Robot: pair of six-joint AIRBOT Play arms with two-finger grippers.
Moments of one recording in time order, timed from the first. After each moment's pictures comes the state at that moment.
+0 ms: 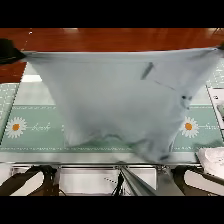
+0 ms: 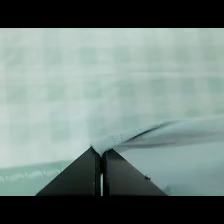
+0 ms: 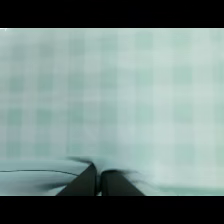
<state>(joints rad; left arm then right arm) 0.12 -1.14 1.53 1.23 -1.29 -1.46 -0.25 -1.35 1.84 -1.22 1.42 1.49</state>
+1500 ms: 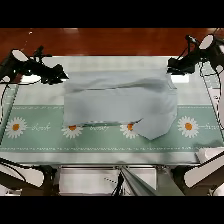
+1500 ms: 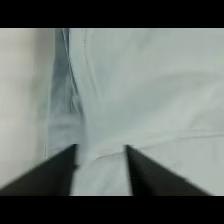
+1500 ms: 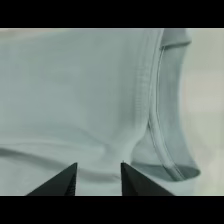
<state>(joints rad) 0.12 -1.75 1.52 1.04 -1.13 -1.50 -0.11 -1.85 1.84 -1.35 1.30 1.60</state>
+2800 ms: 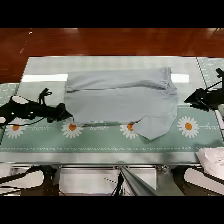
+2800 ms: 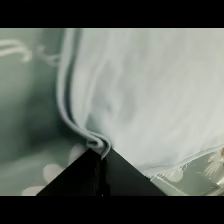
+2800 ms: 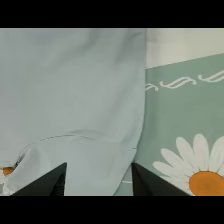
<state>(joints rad) 0.20 -1.40 0.68 0.80 -1.01 -1.21 -0.49 -1.29 1.05 -1.07 1.36 1.29</state>
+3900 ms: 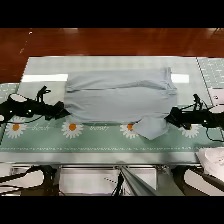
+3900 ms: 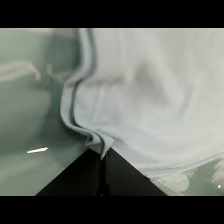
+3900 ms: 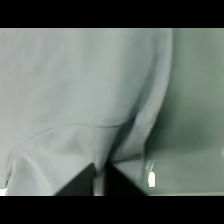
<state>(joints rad) 0.23 -1.40 0.75 0.78 -1.03 -1.19 -0.32 -1.19 0.57 -0.89 0.95 1.41</state>
